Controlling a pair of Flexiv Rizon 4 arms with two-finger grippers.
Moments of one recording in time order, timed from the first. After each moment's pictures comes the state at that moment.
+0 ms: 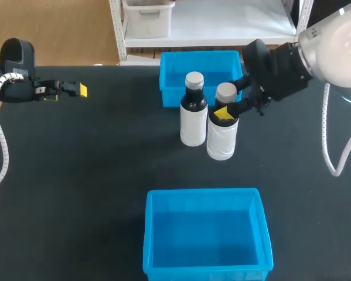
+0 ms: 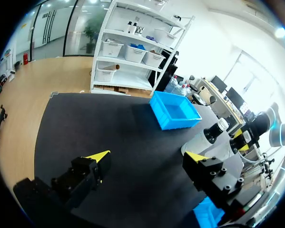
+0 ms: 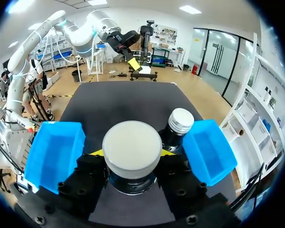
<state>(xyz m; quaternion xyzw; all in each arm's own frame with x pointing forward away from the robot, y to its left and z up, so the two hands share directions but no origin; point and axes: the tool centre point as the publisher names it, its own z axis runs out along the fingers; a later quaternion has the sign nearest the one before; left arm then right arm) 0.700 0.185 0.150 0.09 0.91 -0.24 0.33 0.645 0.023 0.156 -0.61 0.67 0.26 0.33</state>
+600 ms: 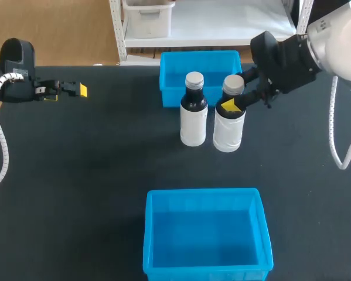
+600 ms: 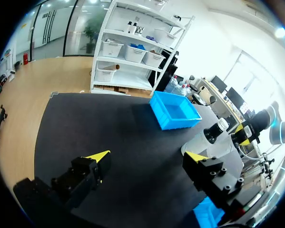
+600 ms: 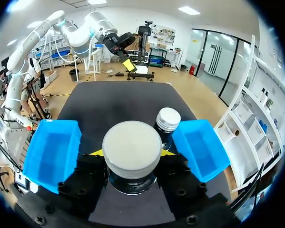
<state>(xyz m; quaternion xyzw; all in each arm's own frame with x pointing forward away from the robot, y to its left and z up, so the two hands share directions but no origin) 0.700 0.185 0.150 0.09 0.91 -0.24 0.33 0.658 0.007 0.167 -0.61 0.68 0.25 0.34</state>
